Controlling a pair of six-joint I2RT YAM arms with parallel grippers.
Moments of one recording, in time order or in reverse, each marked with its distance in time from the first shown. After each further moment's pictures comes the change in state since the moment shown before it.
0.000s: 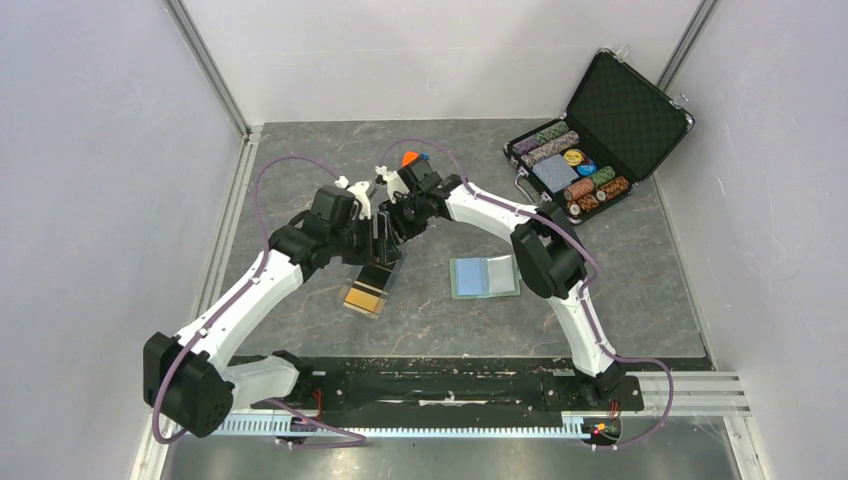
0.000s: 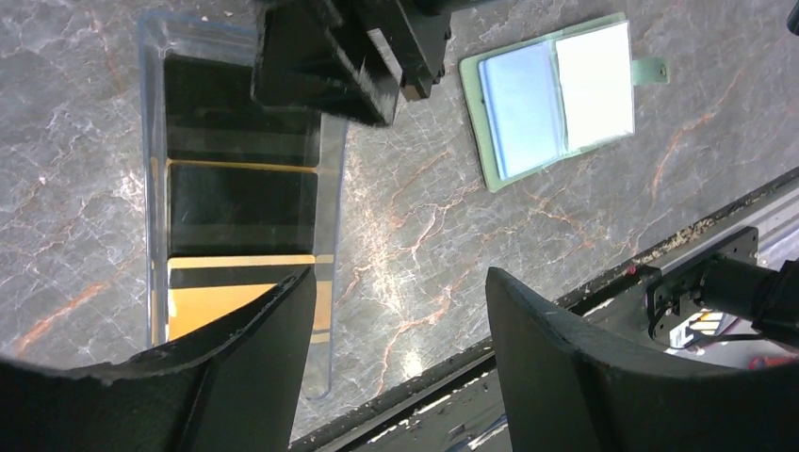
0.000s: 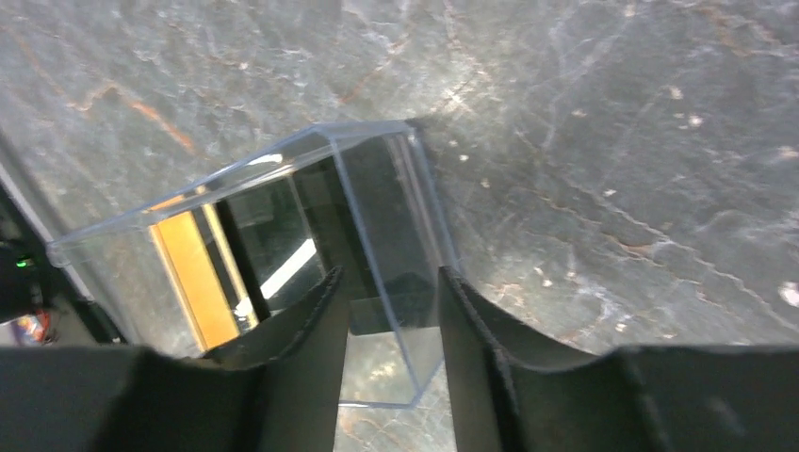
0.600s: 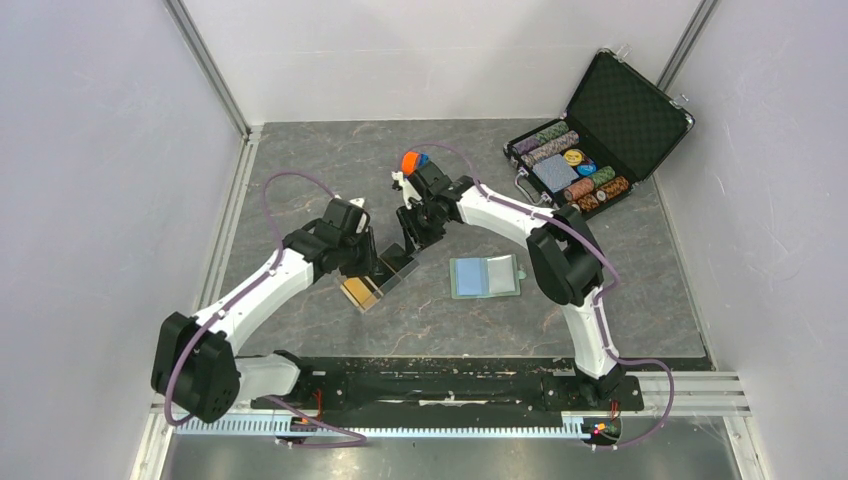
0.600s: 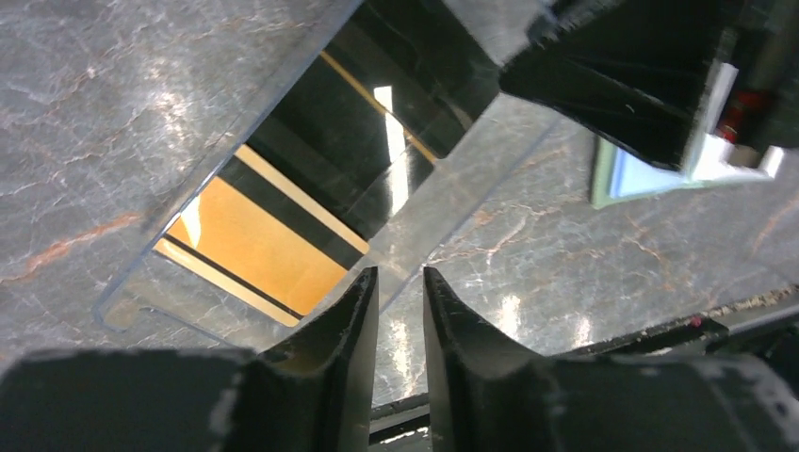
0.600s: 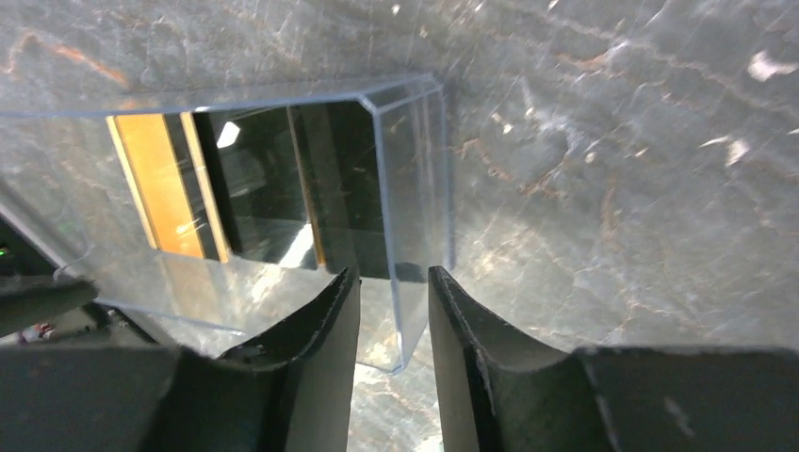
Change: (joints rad) left arm 0.002 0.047 -0.097 -0.002 -0.137 -0.130; right arm 0.002 -0.115 -0.113 -0.119 0.157 0.065
